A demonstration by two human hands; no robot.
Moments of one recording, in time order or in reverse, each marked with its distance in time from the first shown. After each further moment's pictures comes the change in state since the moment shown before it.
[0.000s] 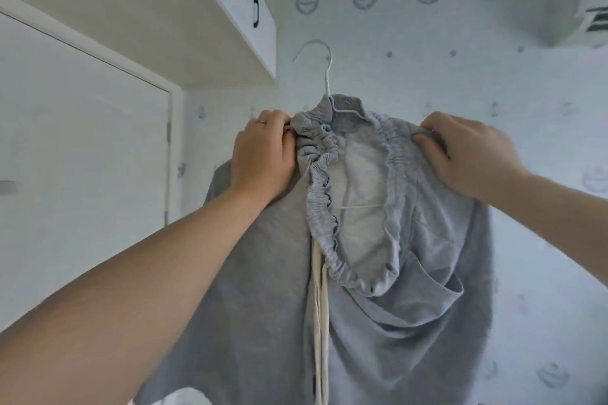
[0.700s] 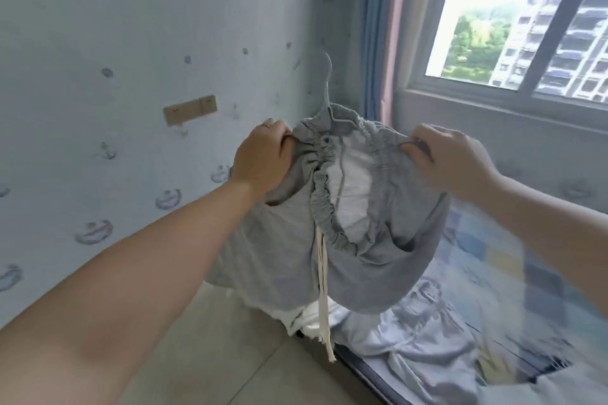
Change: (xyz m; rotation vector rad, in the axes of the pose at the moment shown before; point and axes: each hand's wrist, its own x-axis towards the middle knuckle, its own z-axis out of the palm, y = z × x) left_hand -0.280 0.340 0.306 -1.011 -0.855 0.057; right_hand -0.406 0.150 -0.149 -0.554 -0.641 0.803
